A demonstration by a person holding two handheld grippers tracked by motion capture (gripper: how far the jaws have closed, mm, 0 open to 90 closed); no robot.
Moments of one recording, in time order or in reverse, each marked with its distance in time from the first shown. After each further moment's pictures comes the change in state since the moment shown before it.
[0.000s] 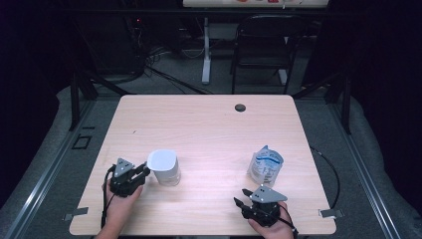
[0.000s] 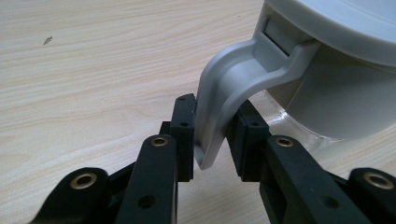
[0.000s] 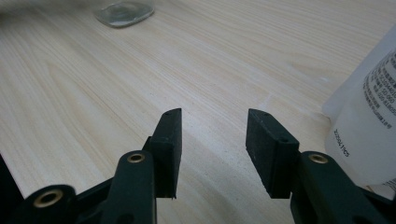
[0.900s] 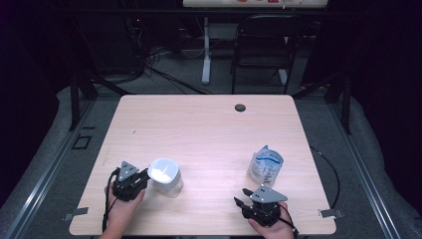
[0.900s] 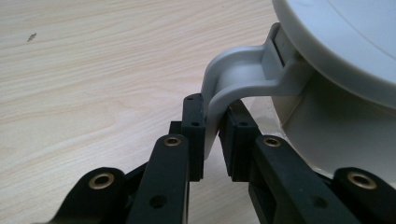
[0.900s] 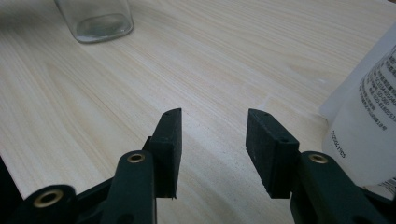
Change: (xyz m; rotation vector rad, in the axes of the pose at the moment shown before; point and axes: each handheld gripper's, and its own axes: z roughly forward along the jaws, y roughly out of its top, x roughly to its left) left arm -0.019 0.000 -0.007 0.034 -0.017 0.022; right arm -0.001 0.001 -0.001 -0.002 -0.003 -0.004
